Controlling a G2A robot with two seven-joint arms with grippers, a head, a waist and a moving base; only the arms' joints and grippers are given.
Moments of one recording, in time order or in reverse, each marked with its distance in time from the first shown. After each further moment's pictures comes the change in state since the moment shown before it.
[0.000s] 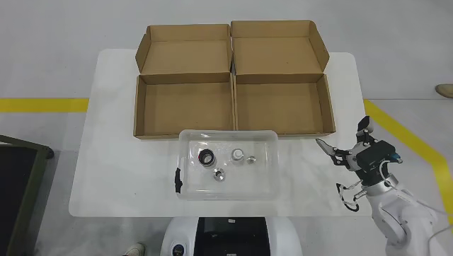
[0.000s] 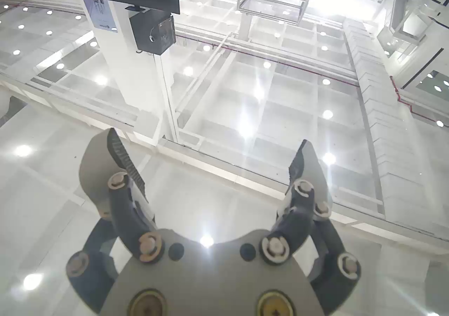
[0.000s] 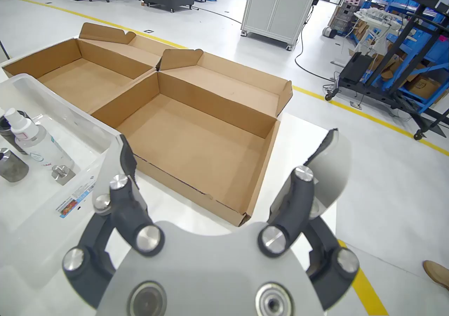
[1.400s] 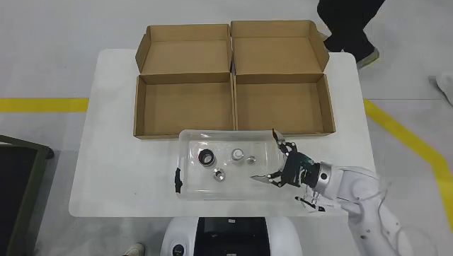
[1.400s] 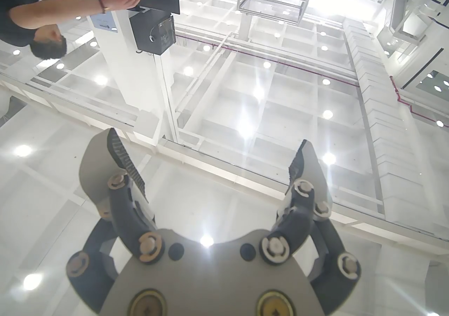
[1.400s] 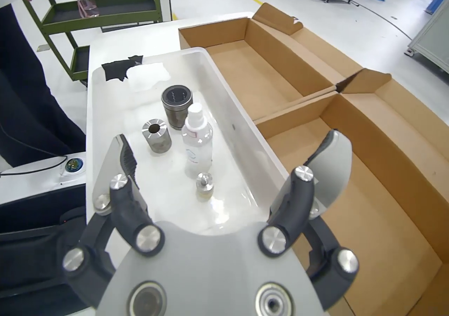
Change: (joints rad) left arm 0.000 0.000 0.000 0.000 0.000 0.000 0.000; right arm 0.262 0.022 -0.379 0.053 -0.080 -0.411 0.196
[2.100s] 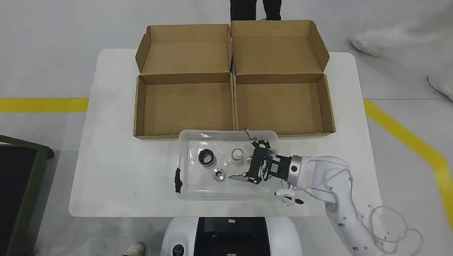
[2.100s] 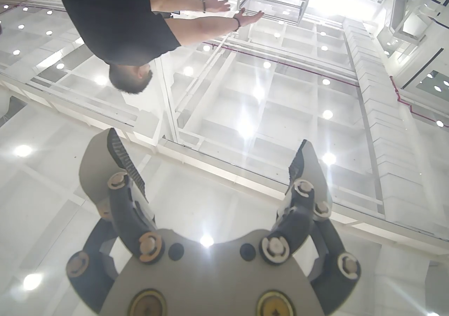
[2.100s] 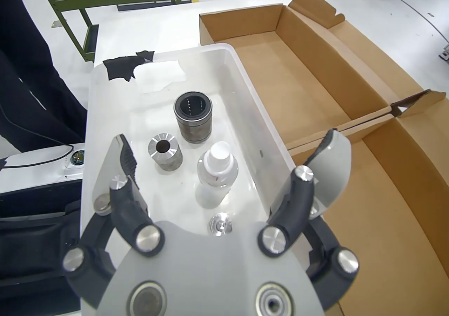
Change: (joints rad) left arm 0.000 0.000 0.000 0.000 0.000 0.000 0.000; right arm 0.163 -0.011 -0.210 0.075 0.038 0.058 0.170
